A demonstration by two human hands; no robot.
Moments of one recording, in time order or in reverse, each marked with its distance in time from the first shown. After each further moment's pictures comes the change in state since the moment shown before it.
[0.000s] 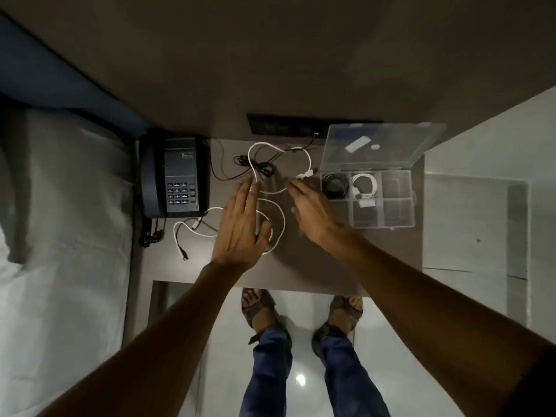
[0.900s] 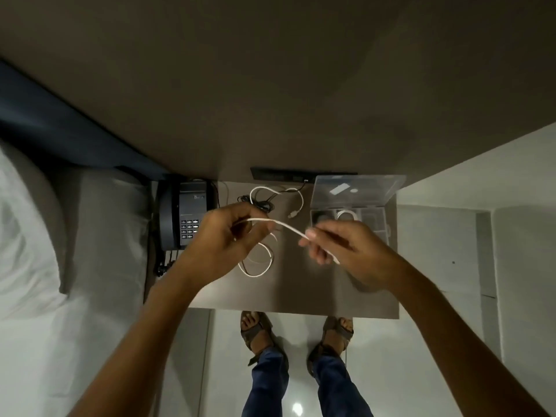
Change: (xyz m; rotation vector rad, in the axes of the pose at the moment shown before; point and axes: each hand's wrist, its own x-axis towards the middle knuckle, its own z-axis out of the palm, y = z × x) left_hand -0.005 0.070 -0.180 -0.527 -0.100 0.111; right_hand -0.114 -0.018 -0.203 0.957 -0.182 0.067
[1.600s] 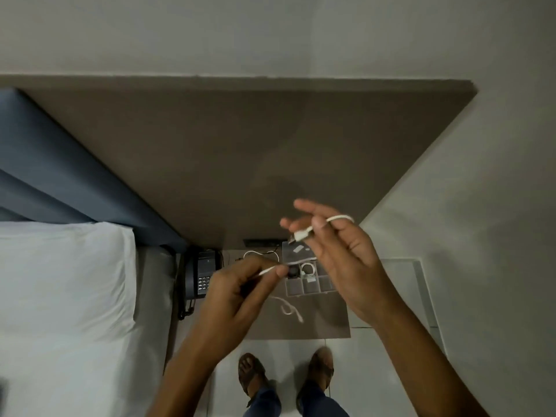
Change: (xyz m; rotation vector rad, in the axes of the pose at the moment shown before) left_hand -0.194 0.321 -0.044 -0.056 0.129 0.373; right_hand -0.259 -0.291 -0.021 0.381 0.325 -0.533
